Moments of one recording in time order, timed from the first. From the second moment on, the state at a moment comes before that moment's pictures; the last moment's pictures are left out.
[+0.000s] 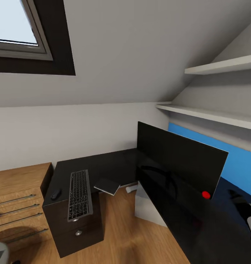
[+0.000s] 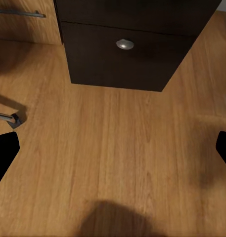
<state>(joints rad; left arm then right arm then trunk) 0.00 0.02 0.15 -0.59 0.25 -0.25 0.04 -0.44 -0.28 -0.60 -0.92 -0.75 0.21 -0.07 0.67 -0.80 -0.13</state>
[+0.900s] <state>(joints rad) 0.00 0.02 0.15 -0.59 0.25 -0.25 0.04 -0.81 -0.36 -0.60 -0.44 -0.59 -0.15 -0.13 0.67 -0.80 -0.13</state>
